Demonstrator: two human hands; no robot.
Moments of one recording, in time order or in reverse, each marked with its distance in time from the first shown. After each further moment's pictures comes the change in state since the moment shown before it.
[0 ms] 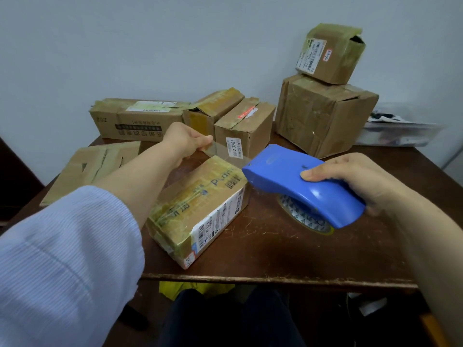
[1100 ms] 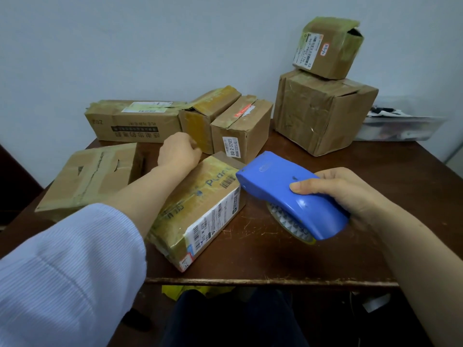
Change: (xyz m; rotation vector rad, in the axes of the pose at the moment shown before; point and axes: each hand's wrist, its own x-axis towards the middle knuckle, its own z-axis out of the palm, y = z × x) left_hand -0.009 -0.013 0.016 0.472 0.166 0.097; right_hand 0.007 0.025 0.010 0.023 -0.098 0.027
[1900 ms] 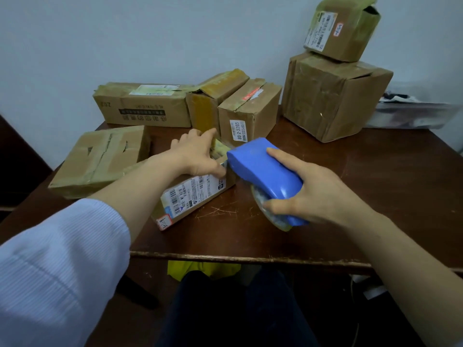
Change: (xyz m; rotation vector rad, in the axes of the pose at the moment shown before) left_hand -0.029 -0.006 -0.007 0.369 -0.378 0.237; right_hand -0.005 0.006 0.041 -0.709 0.039 -0.285
